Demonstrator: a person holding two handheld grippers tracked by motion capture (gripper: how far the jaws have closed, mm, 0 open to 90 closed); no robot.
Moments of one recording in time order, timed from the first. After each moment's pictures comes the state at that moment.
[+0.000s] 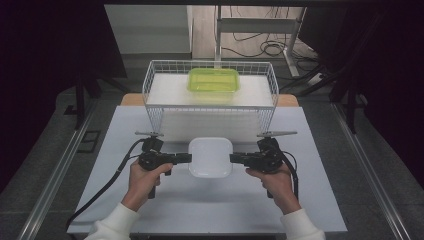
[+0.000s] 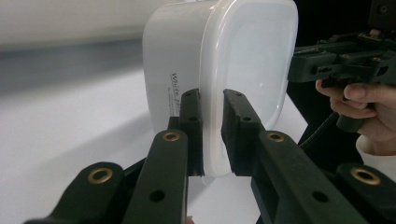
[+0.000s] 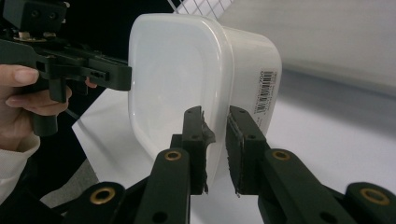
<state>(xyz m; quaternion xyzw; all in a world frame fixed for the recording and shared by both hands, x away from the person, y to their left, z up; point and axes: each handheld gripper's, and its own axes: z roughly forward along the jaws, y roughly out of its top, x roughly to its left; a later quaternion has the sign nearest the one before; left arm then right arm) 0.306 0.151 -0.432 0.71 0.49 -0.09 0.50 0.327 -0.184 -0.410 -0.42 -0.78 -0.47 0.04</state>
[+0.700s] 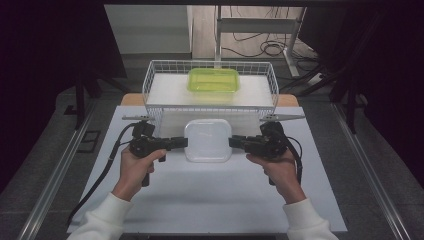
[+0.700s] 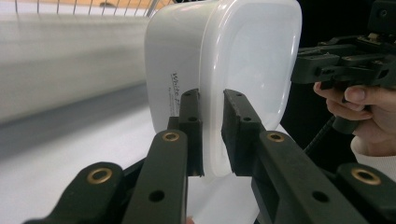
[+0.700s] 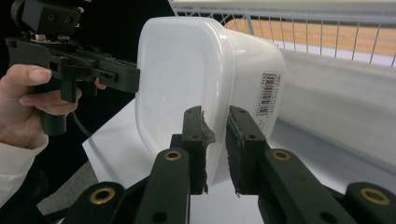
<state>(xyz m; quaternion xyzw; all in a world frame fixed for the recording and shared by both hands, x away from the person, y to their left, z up) 0.309 0.162 -0.377 0.70 0.46 -0.05 0.54 0.327 -0.176 -0.352 -0.37 -0.78 -0.51 -0.01</state>
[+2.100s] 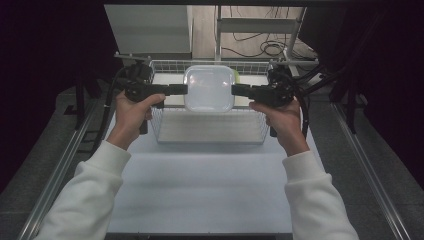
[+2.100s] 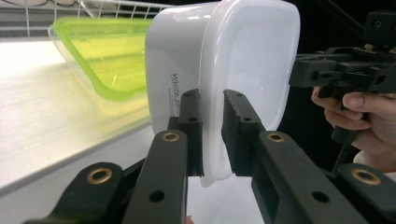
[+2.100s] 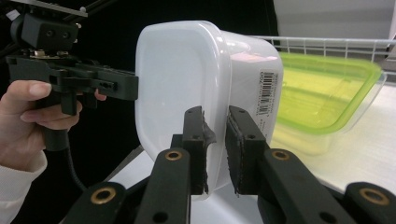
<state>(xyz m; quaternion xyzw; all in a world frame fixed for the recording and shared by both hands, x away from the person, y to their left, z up) 0.378 0.168 -0.271 0.71 0.43 0.01 0.56 0.392 -0.170 -0.259 -0.36 -0.74 -0.56 -0.04</state>
